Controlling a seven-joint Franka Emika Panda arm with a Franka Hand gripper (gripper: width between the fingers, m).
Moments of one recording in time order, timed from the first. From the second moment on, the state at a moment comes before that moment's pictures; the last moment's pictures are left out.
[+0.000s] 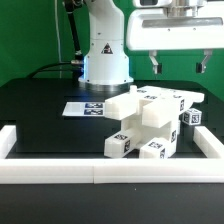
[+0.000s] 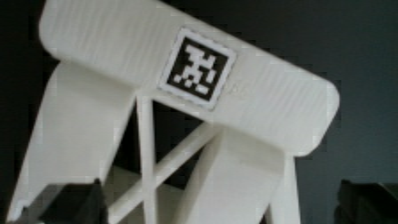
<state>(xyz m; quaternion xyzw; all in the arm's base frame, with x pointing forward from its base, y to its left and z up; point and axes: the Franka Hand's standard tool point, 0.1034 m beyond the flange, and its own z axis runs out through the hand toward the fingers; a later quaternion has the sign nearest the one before) 0.465 0.124 0.124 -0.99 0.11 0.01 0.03</state>
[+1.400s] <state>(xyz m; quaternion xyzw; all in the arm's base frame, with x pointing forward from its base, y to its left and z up) 0.403 0.192 0.086 -1.00 0.07 0.01 0.01</state>
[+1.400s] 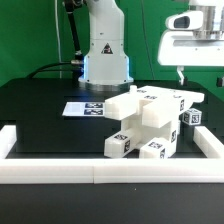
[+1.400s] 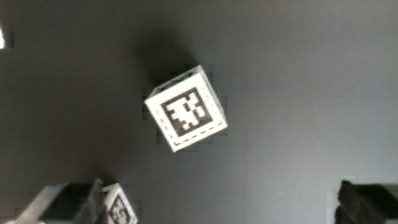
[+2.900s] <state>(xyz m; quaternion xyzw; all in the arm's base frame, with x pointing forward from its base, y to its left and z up) 0.412 0.173 0.067 -1.00 -0.09 0.00 0.00</state>
